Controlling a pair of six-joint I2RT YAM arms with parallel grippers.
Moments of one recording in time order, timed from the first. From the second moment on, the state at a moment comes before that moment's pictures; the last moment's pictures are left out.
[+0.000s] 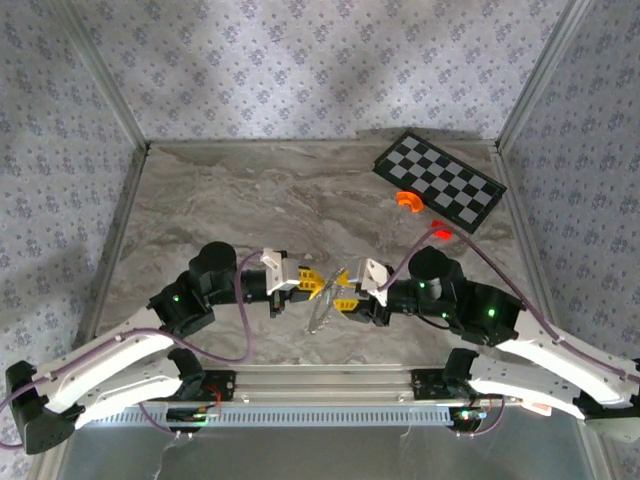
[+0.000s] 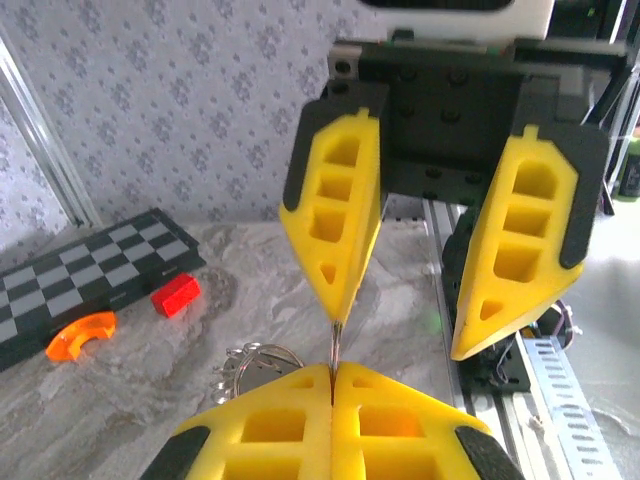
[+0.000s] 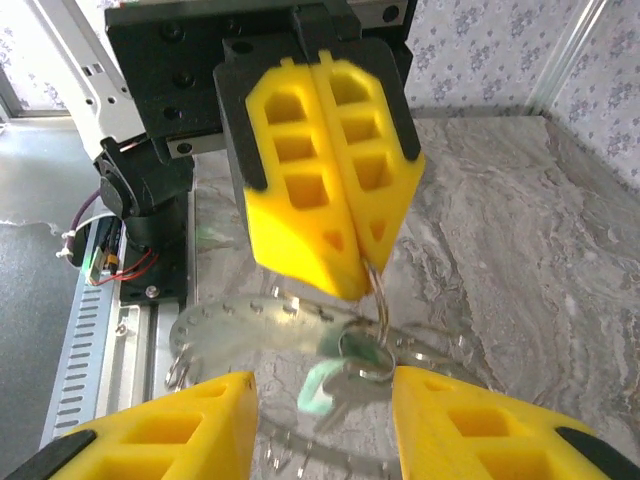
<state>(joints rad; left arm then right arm) -0.94 0.82 0.73 -0.02 0.51 0.15 1.07 0.75 0.89 -0.48 -0.22 -0.22</state>
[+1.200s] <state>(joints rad) -0.94 0.81 0.63 0.31 0.55 -0.03 1.04 0.78 0.78 -0.23 -0.30 -0.11</state>
